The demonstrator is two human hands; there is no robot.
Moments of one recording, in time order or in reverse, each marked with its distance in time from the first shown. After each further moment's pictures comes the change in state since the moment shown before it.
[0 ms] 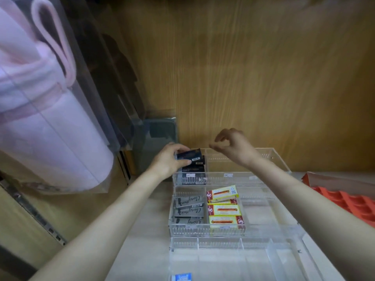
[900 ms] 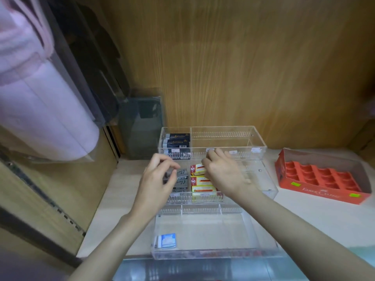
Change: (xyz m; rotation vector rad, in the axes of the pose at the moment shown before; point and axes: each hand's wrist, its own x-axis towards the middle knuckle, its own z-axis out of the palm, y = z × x) left_hand -0.118 -0.002 0.041 0.013 0.264 0.283; right_hand -0.105 0.011 0.040 -0.849 -0.225 -0.201
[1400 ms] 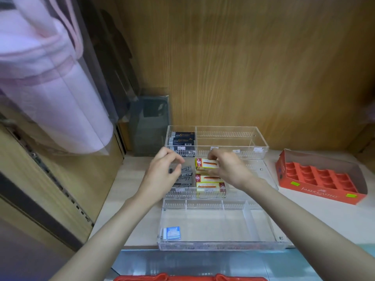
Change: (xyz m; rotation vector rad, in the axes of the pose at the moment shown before) left_hand 0.014 -0.001 -0.011 0.022 -0.151 -0.122; right_hand -0.007 0.006 -0.031 0.748 -0.068 0.171
